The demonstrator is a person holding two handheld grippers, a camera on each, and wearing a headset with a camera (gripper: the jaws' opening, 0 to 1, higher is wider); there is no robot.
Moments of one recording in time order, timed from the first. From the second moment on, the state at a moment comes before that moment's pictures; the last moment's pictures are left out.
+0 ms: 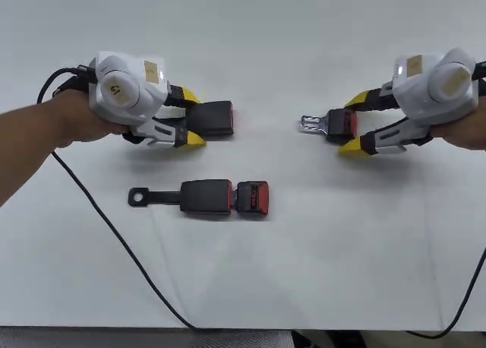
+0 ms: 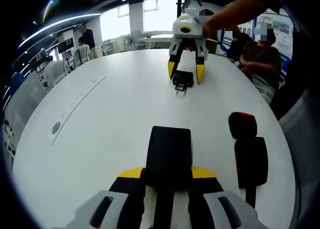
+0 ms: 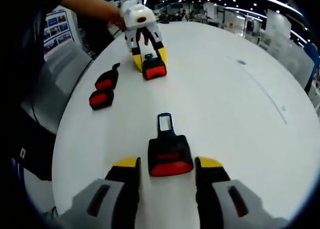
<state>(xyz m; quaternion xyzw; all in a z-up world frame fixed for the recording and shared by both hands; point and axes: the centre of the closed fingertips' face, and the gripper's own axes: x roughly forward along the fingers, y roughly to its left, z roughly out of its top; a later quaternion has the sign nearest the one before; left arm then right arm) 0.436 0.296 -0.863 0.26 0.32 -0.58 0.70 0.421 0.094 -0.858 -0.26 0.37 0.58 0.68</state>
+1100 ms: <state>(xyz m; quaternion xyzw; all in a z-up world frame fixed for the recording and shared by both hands) 0.432 0.297 -0.857 0.28 0.30 -0.61 0.68 0.429 0.111 -0.859 -0.29 0.34 0.61 0.65</state>
